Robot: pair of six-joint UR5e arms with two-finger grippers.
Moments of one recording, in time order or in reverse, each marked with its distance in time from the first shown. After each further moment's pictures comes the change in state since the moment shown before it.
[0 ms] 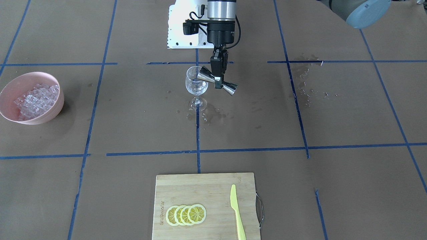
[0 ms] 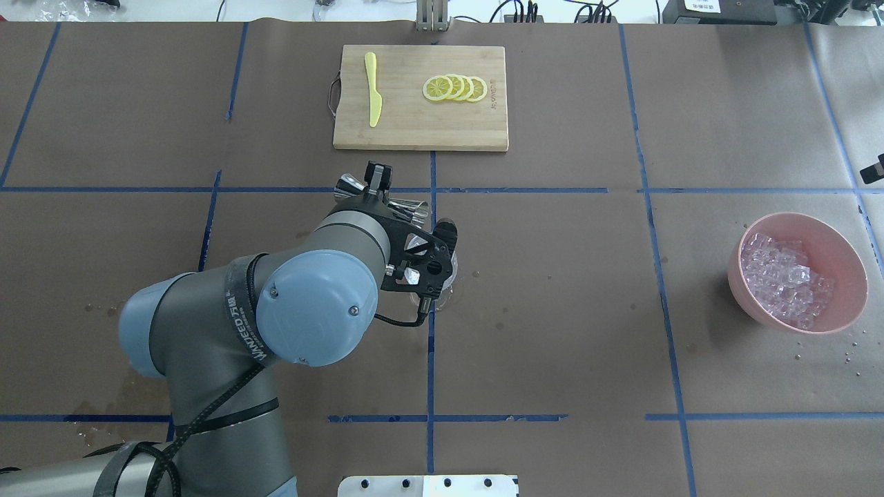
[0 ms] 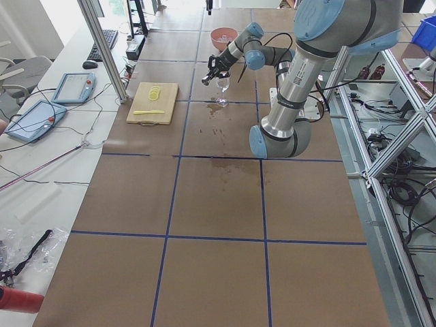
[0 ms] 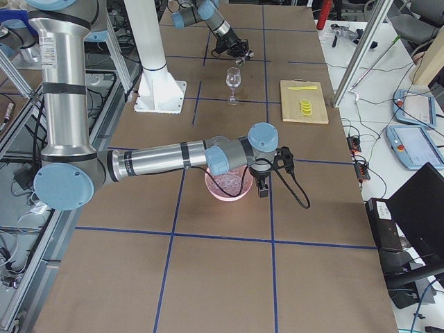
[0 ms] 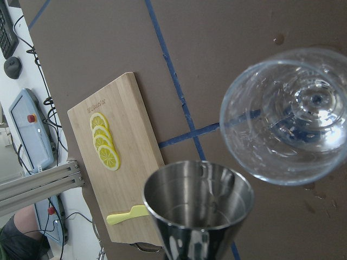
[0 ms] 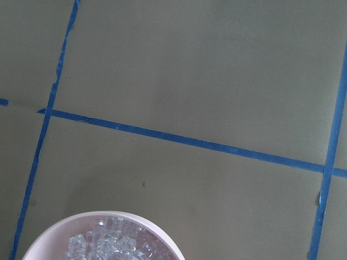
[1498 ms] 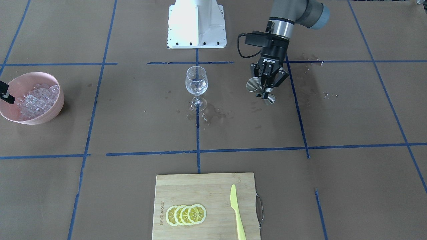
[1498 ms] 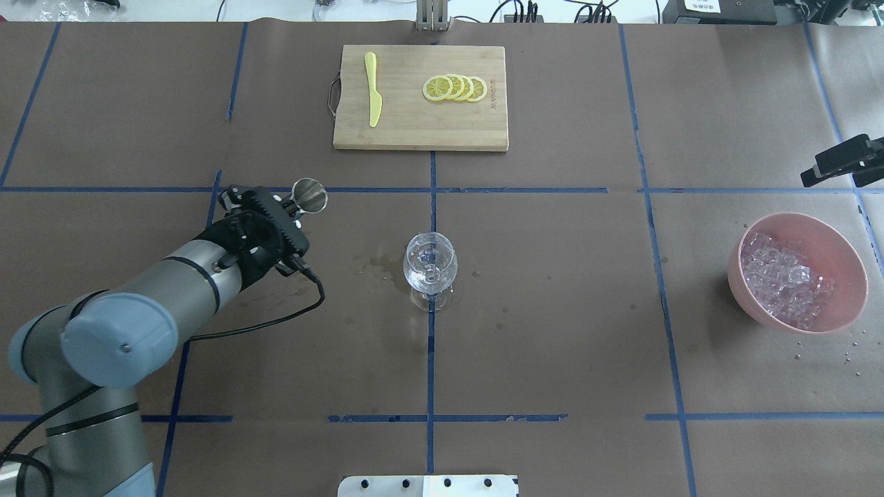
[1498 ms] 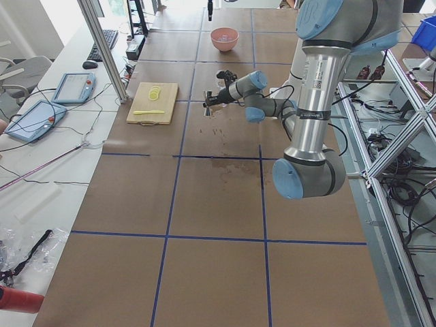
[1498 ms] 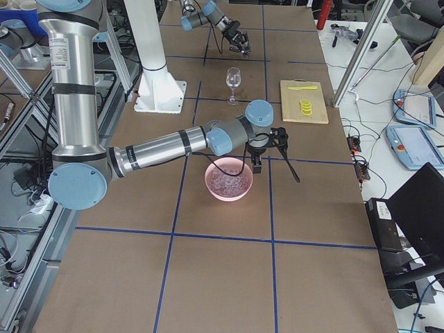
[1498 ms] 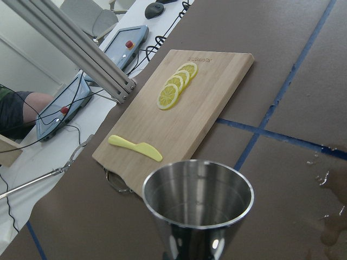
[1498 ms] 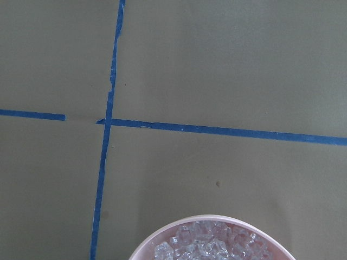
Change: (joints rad) left arm -0.036 0.596 -0.010 -0.888 0.018 -0.847; right arm -0.120 0.016 0.108 0.003 -0.010 0.279
